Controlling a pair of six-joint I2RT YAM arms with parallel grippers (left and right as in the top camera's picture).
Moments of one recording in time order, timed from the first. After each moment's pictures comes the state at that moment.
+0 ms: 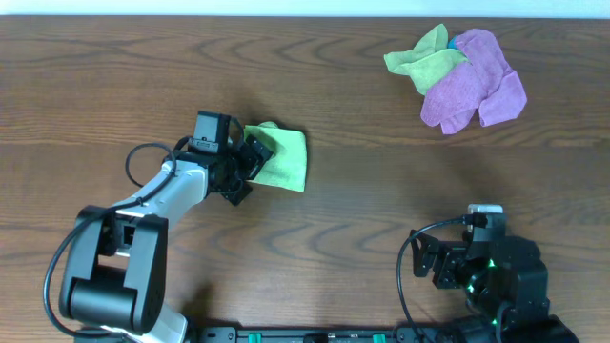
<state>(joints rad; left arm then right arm) -0.20 1.73 0.88 -0.27 0.43 -1.09 0.22 0.41 0.64 -0.96 -0.07 0.33</state>
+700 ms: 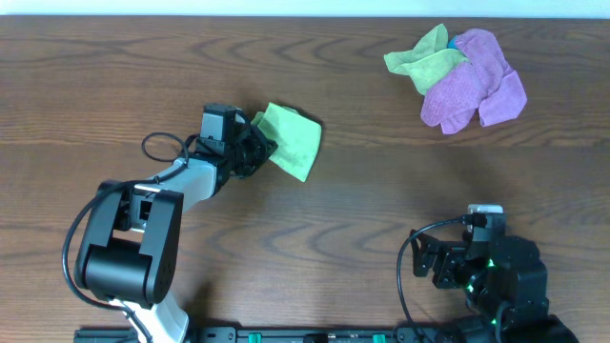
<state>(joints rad) -0.21 1.86 0.88 0.13 0.50 -0.98 0.22 0.41 0.63 -0.96 -0.06 0.33</state>
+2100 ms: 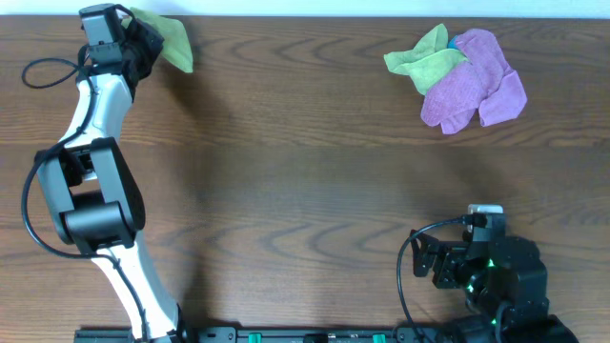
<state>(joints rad) 0.20 2.18 1.68 -0.13 0.28 -0.81 0.22 0.41 0.63 -0.96 -0.06 0.33</state>
